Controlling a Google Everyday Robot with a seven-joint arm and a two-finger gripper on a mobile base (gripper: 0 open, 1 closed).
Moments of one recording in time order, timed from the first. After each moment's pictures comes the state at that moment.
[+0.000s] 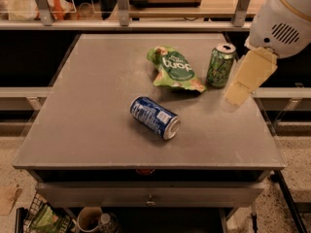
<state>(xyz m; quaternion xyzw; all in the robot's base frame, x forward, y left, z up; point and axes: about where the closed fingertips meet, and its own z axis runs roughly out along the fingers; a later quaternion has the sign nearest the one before) 0.455 -0.172 0.983 -0.50 0.85 0.04 0.17</state>
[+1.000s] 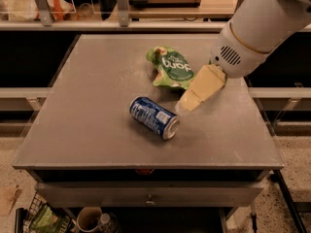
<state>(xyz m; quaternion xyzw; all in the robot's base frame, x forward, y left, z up) 0.473 -0.120 0.937 -0.38 0.90 0.08 0.18</state>
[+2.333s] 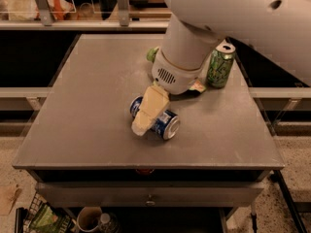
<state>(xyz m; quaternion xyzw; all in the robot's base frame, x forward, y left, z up) 0.474 -0.033 0.890 -0.44 0.89 0.07 0.12</state>
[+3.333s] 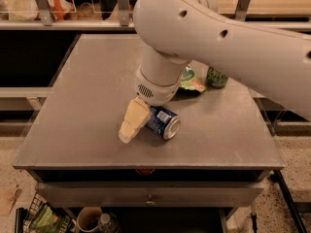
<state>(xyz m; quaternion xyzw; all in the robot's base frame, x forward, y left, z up) 0.489 0.000 0.844 -0.44 0.89 0.06 0.11</state>
